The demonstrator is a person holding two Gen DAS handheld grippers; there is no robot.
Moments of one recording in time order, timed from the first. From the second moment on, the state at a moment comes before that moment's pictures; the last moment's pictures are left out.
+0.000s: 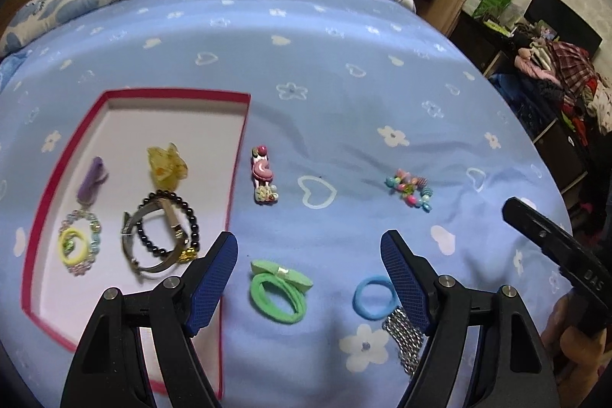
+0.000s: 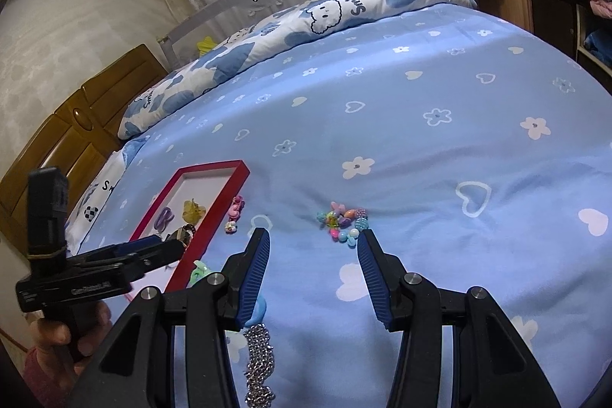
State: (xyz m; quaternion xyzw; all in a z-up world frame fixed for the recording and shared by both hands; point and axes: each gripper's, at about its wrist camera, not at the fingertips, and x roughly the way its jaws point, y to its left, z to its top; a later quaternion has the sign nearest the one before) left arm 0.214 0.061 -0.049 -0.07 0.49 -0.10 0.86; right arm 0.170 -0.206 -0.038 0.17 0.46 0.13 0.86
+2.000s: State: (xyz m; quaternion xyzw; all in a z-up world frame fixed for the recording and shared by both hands) left arm 0.320 0.027 -0.124 0.01 0.53 -0.08 0.84; right arm 0.230 -0.179 -0.120 0.08 0.53 0.11 0.84
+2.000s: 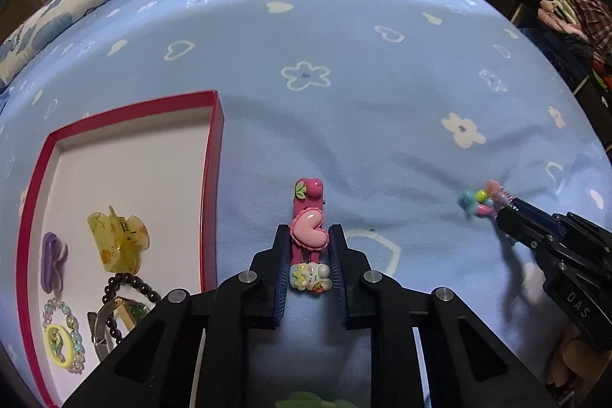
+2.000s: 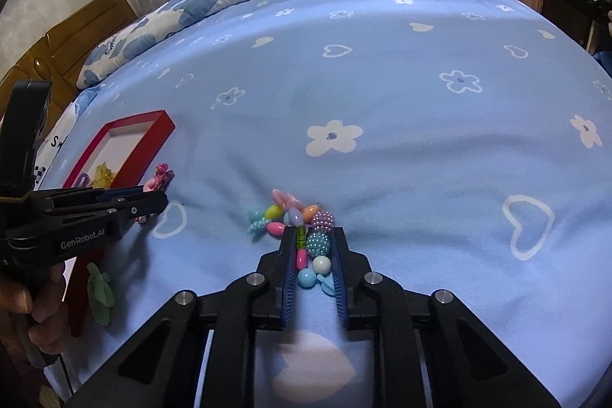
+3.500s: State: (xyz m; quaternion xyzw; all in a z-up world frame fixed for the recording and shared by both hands) left arm 0.101 0.174 -0.005 -0.12 0.41 0.02 0.90; right arm 0.163 -0.074 -0.018 0.12 0.46 0.26 0.84
